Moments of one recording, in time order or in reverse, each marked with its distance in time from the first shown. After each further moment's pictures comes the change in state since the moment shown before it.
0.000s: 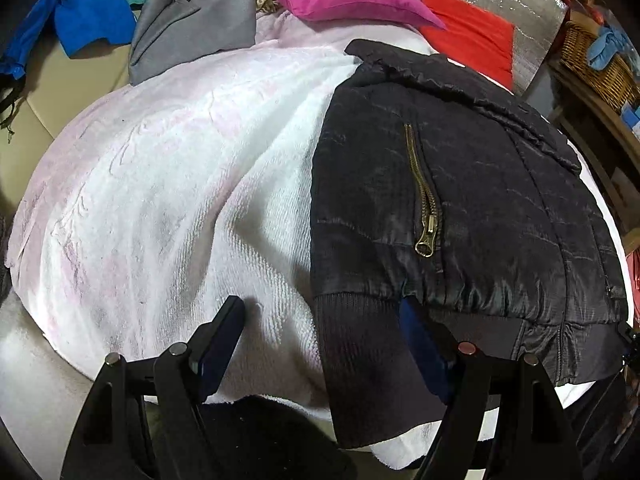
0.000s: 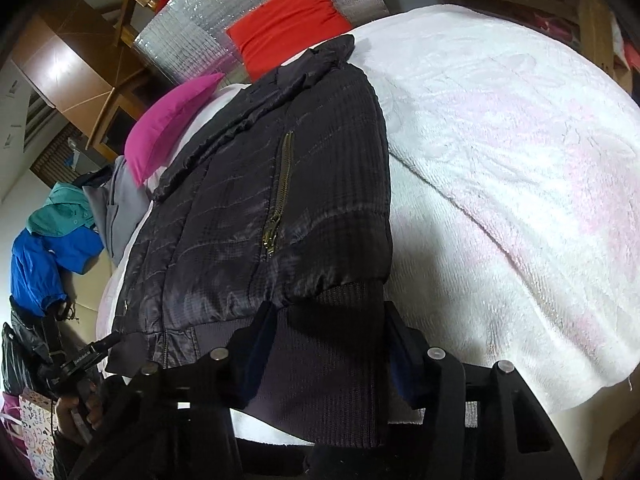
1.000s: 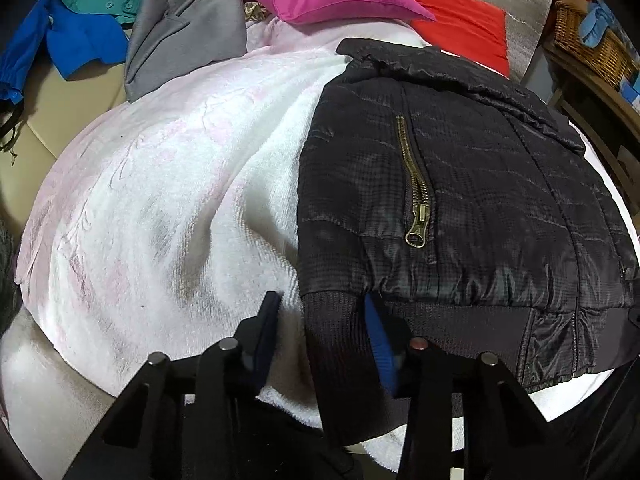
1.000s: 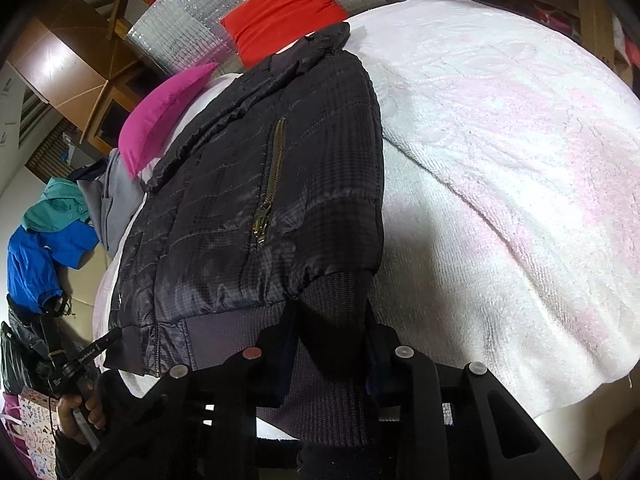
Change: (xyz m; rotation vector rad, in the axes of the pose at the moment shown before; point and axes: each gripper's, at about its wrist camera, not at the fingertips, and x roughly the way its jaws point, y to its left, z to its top) left arm 0.003 -0.014 -0.005 0.060 -0.023 0.056; right arm 0.006 -0.006 -0.001 0.021 0.036 -0.006
